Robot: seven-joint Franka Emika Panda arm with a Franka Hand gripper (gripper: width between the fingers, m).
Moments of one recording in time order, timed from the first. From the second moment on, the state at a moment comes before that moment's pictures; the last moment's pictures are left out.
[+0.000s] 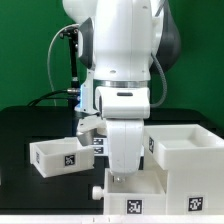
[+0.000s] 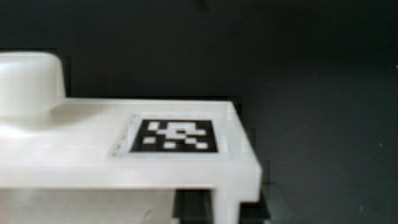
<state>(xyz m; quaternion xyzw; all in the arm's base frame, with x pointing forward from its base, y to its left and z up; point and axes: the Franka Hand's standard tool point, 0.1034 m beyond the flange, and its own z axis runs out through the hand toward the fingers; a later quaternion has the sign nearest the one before) 0.556 -0.009 0.024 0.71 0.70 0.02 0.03</state>
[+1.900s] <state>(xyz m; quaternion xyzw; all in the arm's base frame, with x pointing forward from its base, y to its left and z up) 0.555 -0.018 0.023 0.69 0.72 0.01 0.02</state>
